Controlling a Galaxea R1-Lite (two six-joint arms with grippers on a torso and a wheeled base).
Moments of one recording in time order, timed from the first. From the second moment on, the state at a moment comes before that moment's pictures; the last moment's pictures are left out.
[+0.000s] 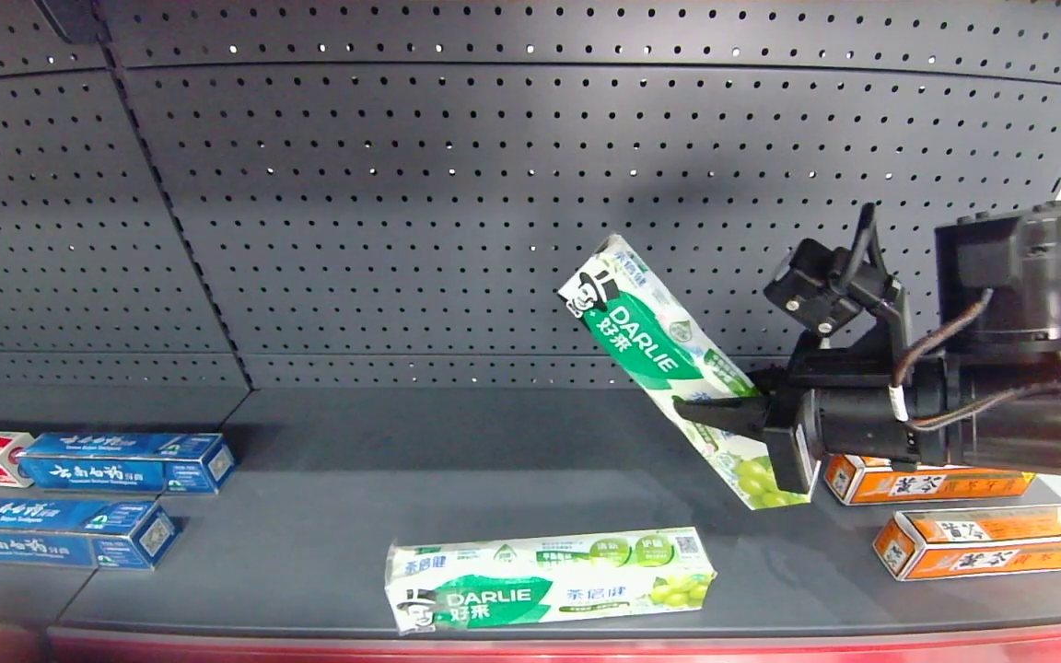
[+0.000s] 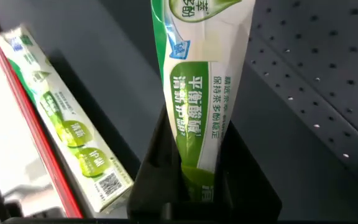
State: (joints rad) left arm 0.00 0.00 0.00 0.00 -0.05 0.01; right arm 0.58 1.55 -1.00 -0.19 0.28 -0.31
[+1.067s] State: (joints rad) left arm 0.00 0.00 0.00 0.00 -0.05 0.01; right arm 0.59 1.78 -1.38 0.30 0.29 -0.56
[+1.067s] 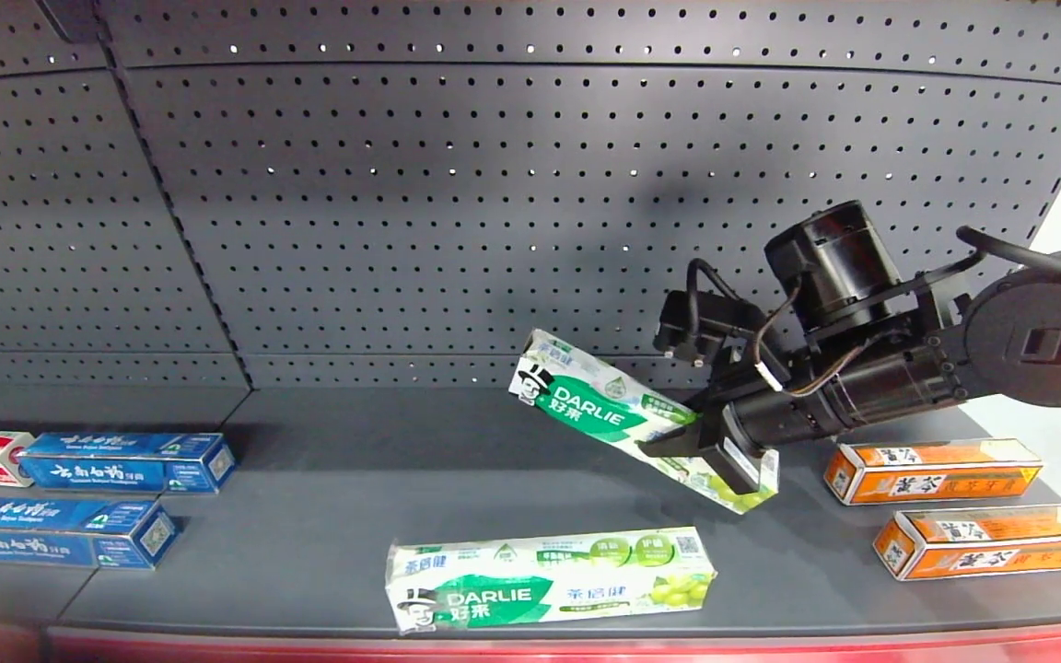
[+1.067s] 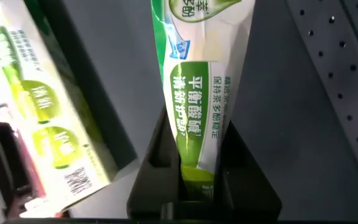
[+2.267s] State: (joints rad) left arm 0.00 0.00 0.00 0.00 -0.05 0.01; right arm 0.59 1.96 -1.51 0.35 0.26 -0.63
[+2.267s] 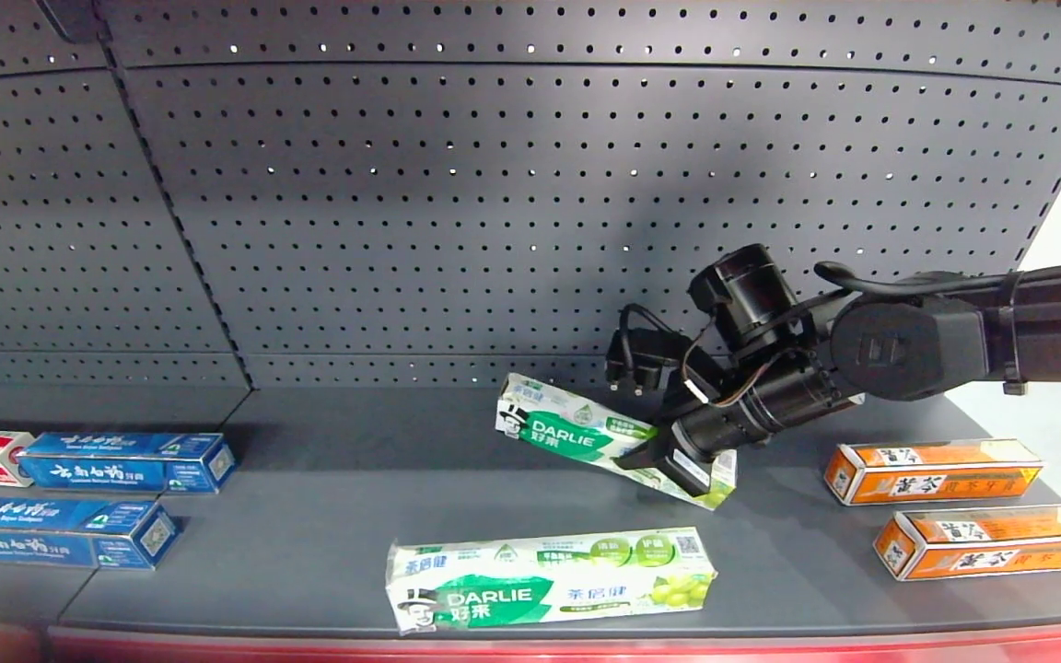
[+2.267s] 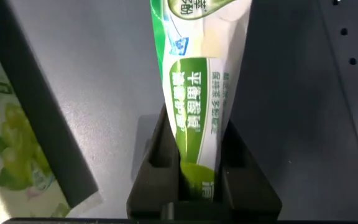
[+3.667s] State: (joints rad) left arm 0.00 0.00 0.00 0.00 -0.05 0.01; right arm 0.52 1.88 -1.41 0.30 0.22 -0.63
